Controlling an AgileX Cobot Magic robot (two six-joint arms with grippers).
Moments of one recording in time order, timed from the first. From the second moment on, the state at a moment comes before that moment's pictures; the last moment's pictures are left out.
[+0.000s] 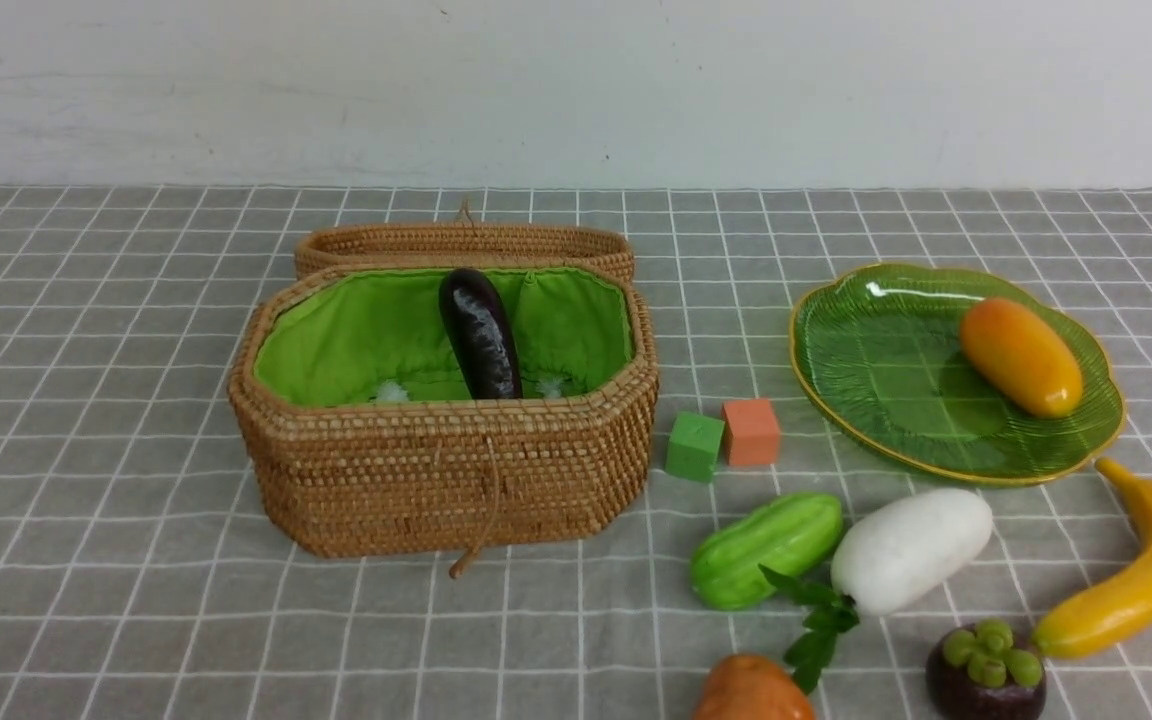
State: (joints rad) right arm -0.05 -0.01 0.02 0.05 0.38 -0.05; left arm -0.13 0.00 -0.25 0.10 0.31 -0.28
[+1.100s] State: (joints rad) right arm -0.05 -0.01 0.02 0.05 0.38 -0.05; left arm -0.10 -0.01 0.03 0.04 0.39 -0.26
